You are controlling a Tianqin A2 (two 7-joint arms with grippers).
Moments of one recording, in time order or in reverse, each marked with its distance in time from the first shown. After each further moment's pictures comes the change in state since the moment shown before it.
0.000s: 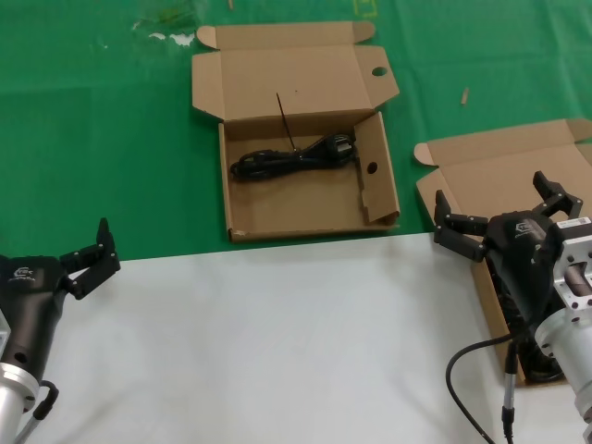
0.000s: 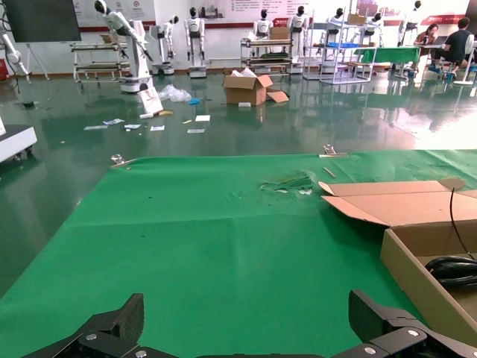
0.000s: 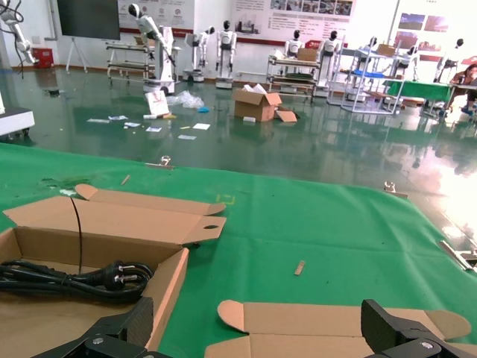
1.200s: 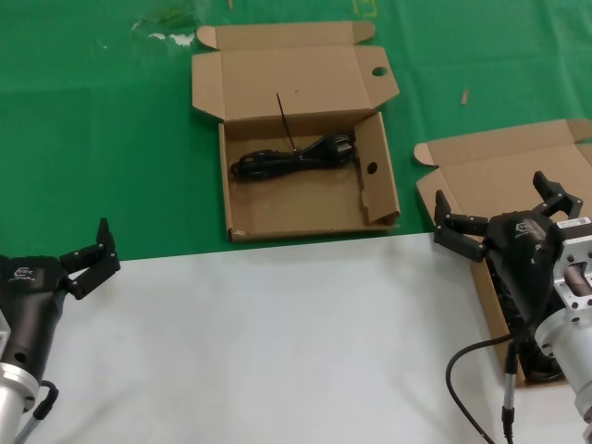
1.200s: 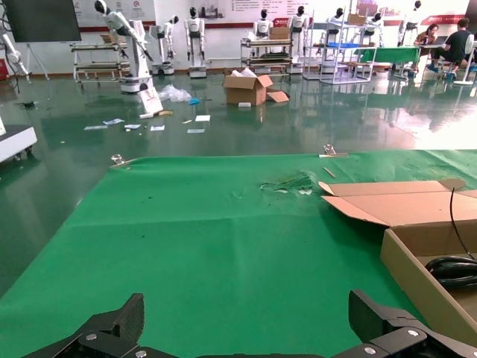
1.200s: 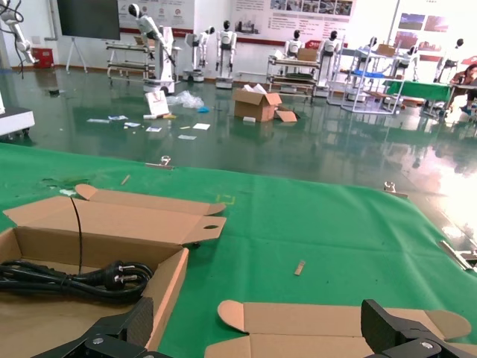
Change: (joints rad) left arm 0.000 0.000 0.000 0.000 0.000 0.000 0.000; right arm 0.000 0.000 0.000 0.000 0.000 0.000 0.000
